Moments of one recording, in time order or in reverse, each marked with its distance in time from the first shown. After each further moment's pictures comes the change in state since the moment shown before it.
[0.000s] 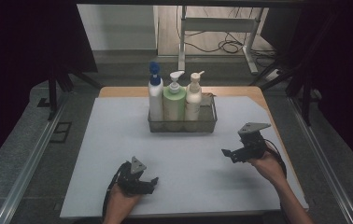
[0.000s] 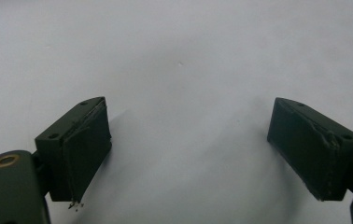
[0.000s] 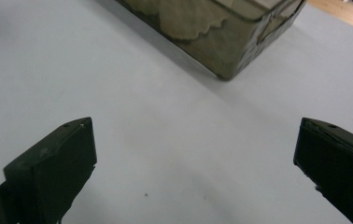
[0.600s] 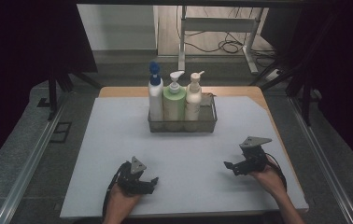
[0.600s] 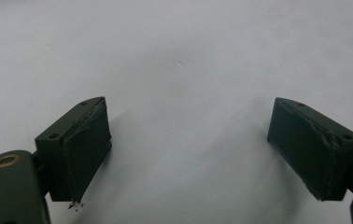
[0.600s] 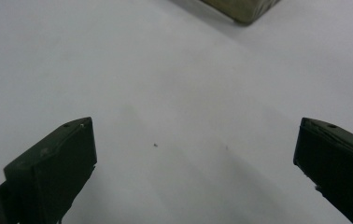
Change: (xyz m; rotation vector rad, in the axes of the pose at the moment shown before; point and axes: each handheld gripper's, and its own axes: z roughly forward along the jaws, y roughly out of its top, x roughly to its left) left arm 0.000 0.000 0.000 0.000 0.000 0.001; right arm 0.007 -0.049 0.014 0.016 0.018 0.024
